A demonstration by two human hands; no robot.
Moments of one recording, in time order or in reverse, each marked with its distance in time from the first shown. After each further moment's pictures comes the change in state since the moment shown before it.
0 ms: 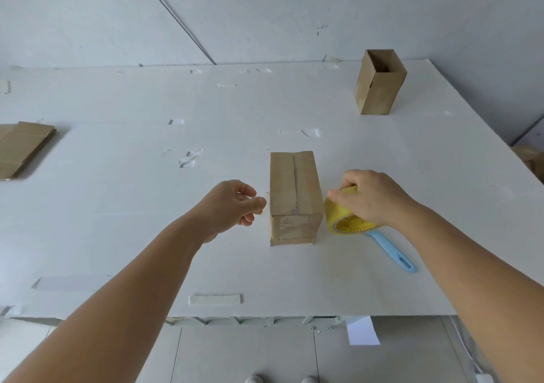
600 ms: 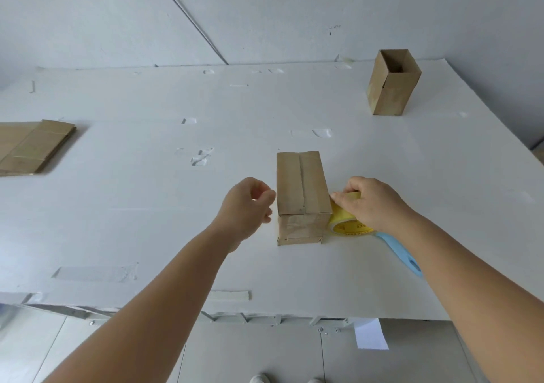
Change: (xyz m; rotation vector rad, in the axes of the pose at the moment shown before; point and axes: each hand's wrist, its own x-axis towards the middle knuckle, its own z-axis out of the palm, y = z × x) left_hand -0.014 0.001 0.022 0.023 0.223 0.069; right_hand 0.003 0.003 0.024 0.153 0.000 0.006
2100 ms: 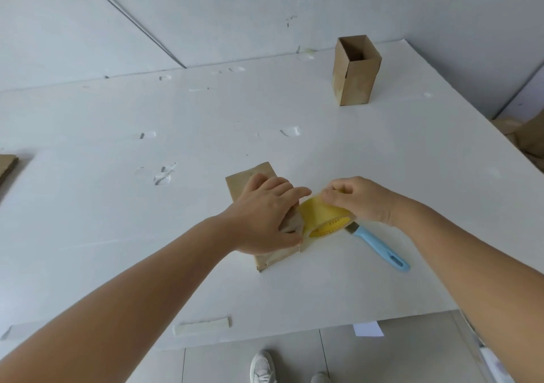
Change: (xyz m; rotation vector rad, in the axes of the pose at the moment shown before) left_hand 0.035 0.037 0.042 0.981 -0.427 0.849; right_hand 0.014 0.031 -0.024 0.302 -0.287 -0.023
